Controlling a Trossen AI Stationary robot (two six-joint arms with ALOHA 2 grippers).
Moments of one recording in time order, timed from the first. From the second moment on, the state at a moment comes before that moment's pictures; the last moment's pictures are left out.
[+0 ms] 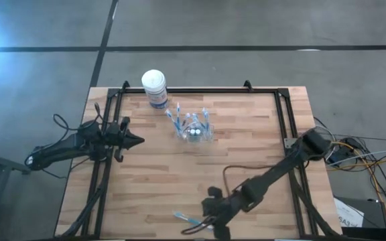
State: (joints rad) left arm 0.23 0.02 0.14 -0.15 0.25 -0.16; right arm 0.60 1.90 1.37 -0.23 0.08 0.66
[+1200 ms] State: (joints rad) left arm 0.23 0.02 0.13 -0.16 0.28 -0.18; right arm 0.64 2.24 1.68 -0.82 0.20 0.84
